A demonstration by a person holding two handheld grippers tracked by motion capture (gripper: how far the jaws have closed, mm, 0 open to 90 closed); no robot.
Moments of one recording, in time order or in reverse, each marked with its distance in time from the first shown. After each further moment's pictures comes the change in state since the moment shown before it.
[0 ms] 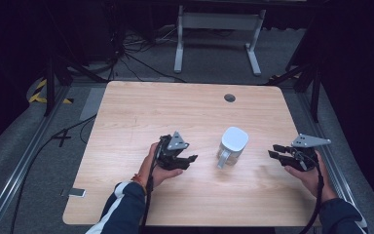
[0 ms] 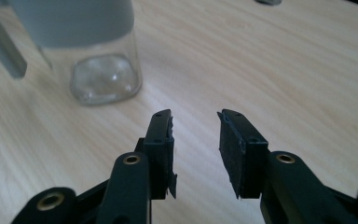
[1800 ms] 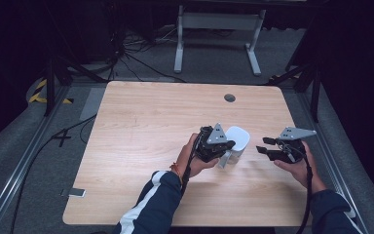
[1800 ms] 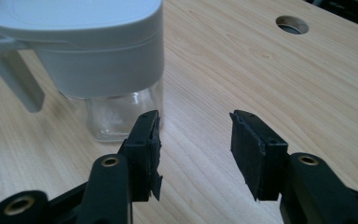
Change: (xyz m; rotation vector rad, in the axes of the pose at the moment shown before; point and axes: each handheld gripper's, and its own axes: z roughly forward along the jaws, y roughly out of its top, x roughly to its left) left arm -0.036 0.064 0.047 -0.114 -0.117 0.125; right arm 0.010 0.027 0.023 0.002 0.060 -0.067
